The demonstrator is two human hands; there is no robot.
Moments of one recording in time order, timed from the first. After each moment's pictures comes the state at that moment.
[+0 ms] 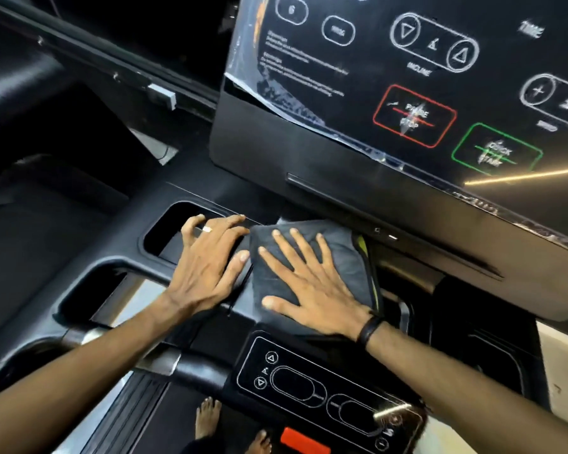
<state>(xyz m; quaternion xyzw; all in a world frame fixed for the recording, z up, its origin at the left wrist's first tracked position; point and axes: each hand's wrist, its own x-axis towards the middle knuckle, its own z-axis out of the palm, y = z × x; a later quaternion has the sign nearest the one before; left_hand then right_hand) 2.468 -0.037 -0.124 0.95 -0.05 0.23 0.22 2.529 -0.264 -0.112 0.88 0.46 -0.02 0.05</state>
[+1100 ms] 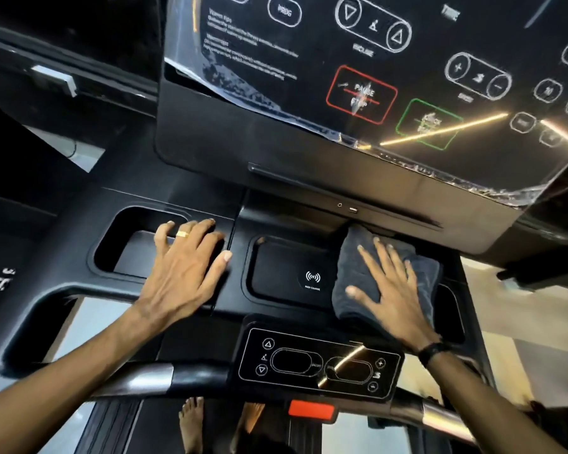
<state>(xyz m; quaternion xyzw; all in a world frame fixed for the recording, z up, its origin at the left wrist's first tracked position) 2.473 -0.032 -0.125 0.97 -0.11 0.11 0.19 2.482 -0.422 -0.112 1.00 0.08 -0.01 -0.01</state>
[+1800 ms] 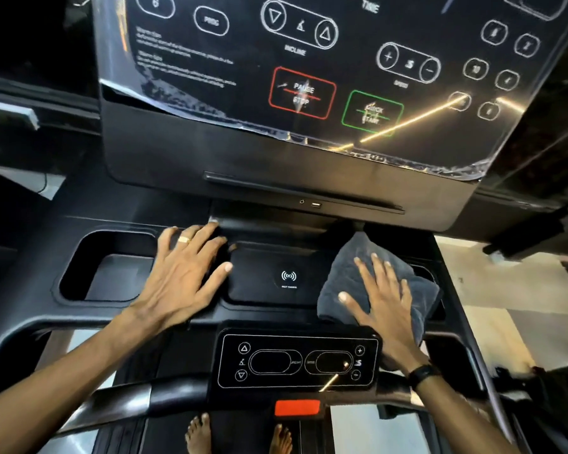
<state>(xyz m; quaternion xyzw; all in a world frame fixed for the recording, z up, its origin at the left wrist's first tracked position) 2.492 -0.058 -0.107 0.96 -0.21 0.07 0.18 2.437 -0.432 -0.135 1.00 -0.05 0.03 -0.04</state>
